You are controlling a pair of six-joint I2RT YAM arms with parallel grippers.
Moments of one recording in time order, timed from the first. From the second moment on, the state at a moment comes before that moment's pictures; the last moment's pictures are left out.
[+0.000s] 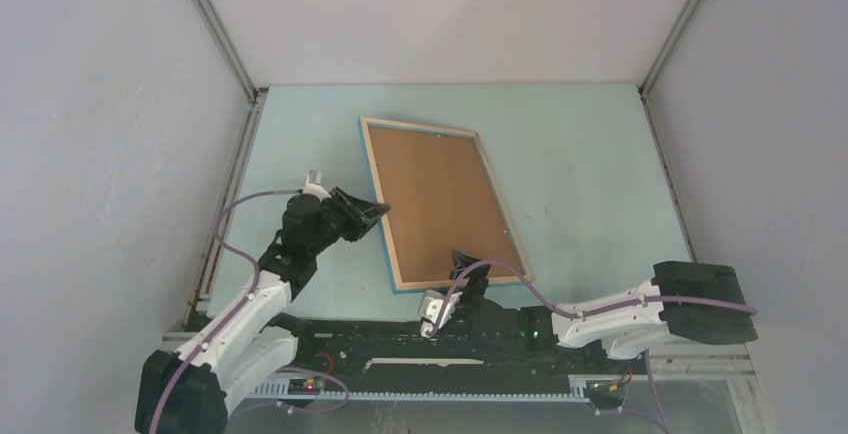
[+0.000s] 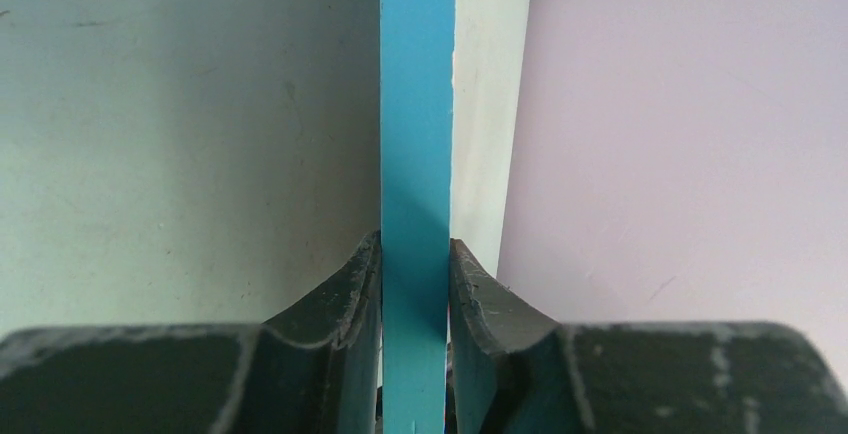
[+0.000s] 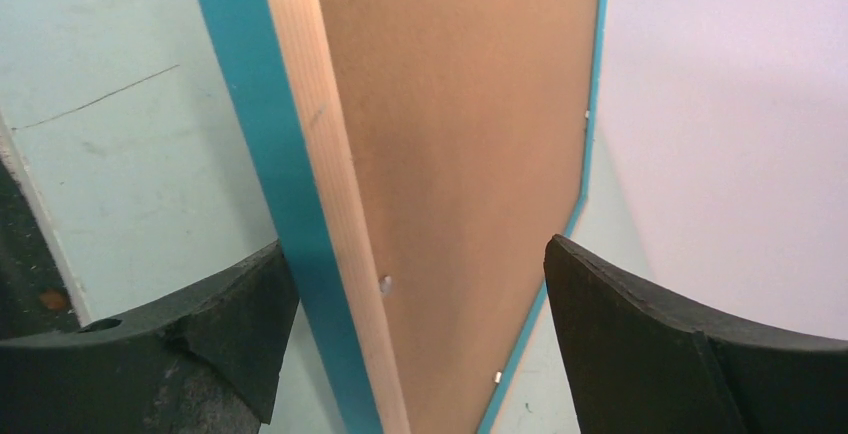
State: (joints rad) left arm -0.33 0.88 0.41 0.10 0.27 -1.20; right arm 1.56 1.27 0.40 0.57 0.76 -0.62
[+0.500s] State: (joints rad) left arm -0.33 0.76 0.51 -0.13 0.21 -1.20; right arm 1.55 1.56 0.37 1.04 0.86 -0.83
